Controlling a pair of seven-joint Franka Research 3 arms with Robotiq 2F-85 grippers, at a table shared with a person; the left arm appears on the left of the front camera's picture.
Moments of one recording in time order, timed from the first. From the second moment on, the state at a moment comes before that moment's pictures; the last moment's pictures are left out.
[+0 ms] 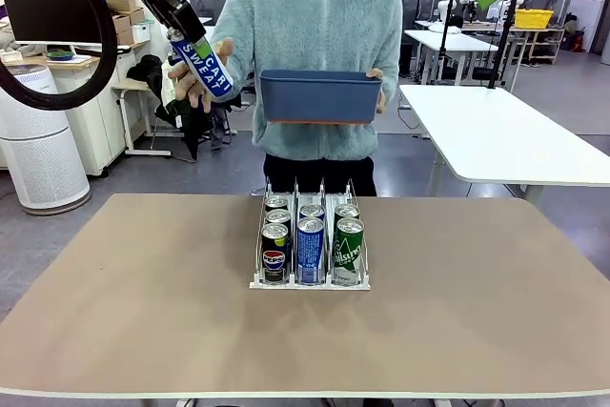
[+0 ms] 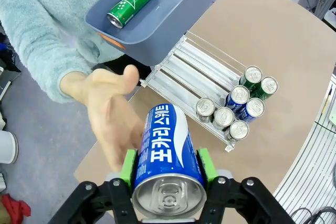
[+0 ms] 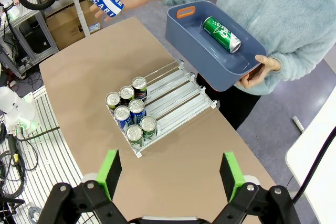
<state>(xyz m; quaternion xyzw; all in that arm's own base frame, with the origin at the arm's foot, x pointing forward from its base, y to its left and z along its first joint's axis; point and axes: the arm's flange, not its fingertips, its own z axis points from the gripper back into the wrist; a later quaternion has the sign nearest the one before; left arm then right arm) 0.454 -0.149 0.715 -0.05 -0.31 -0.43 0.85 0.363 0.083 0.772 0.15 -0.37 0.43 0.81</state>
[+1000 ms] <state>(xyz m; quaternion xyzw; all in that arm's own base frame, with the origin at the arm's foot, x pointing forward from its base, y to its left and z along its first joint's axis) 0.448 -0.171 0.708 -0.03 -0.29 -0.42 0.86 0.363 0.083 0.772 0.15 -0.37 0.43 0.81</state>
